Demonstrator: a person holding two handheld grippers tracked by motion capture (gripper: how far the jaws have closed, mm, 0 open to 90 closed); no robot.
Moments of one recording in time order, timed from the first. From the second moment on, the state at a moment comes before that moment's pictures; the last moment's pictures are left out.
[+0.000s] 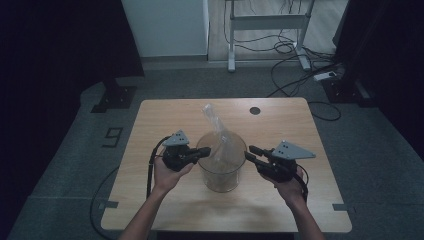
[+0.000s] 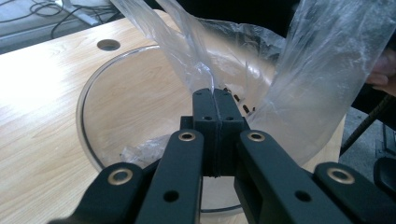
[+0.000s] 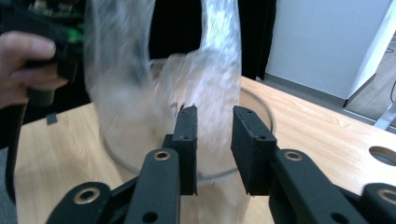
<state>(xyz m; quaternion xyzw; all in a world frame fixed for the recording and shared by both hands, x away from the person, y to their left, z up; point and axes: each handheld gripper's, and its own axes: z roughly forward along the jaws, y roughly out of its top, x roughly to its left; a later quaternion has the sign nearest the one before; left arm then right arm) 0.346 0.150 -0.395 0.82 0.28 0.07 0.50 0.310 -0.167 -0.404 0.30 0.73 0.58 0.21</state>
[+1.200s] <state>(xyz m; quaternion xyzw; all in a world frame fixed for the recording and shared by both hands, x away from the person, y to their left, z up) 0.335 0.155 -0.395 0.81 0.28 0.10 0.50 0.315 -0.127 -0.411 0.27 0.79 0.51 0.19</state>
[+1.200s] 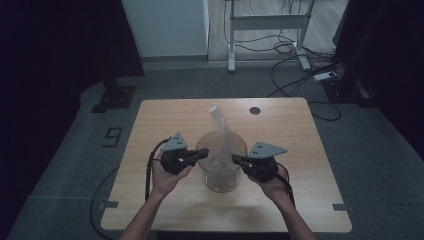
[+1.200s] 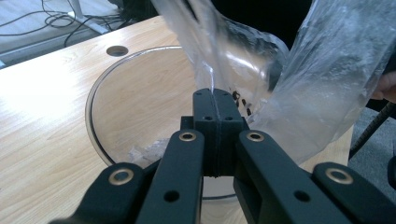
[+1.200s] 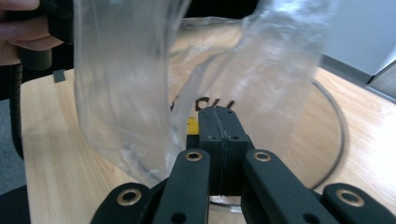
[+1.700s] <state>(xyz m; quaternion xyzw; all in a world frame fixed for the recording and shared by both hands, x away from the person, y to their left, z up) 0.330 0.141 -0.395 0.81 0.26 0.09 0.51 0.320 -0.125 -0.381 0.28 0.76 0.56 0.18</state>
